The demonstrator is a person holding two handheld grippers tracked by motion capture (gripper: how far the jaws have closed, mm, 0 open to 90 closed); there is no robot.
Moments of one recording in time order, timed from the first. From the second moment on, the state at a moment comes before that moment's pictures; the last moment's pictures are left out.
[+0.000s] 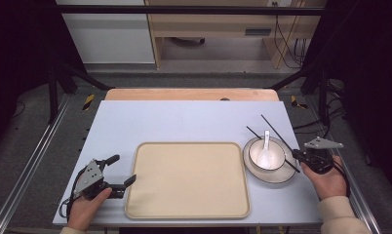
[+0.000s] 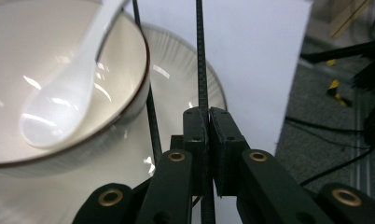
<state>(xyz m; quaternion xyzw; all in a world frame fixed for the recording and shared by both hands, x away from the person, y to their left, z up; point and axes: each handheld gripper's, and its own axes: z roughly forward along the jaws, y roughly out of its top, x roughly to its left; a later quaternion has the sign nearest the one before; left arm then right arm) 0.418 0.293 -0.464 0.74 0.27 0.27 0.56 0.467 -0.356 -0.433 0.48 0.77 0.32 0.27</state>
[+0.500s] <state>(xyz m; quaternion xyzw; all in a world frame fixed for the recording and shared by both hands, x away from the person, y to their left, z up) 0.418 0.295 -0.464 0.73 0.27 0.27 0.57 0.398 -0.263 -0.377 0.42 0.75 0.41 0.31</state>
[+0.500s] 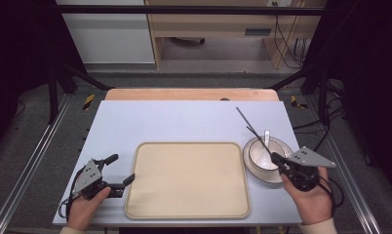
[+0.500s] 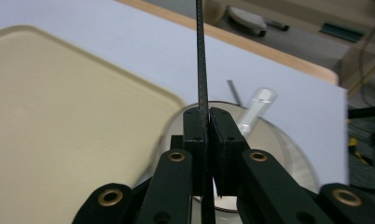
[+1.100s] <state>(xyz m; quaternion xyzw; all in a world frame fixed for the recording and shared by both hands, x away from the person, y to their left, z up) 0.415 0.301 -0.462 0.72 0.28 0.28 0.57 0.395 -0.177 -0.437 0.40 0.81 0.38 0.21</state>
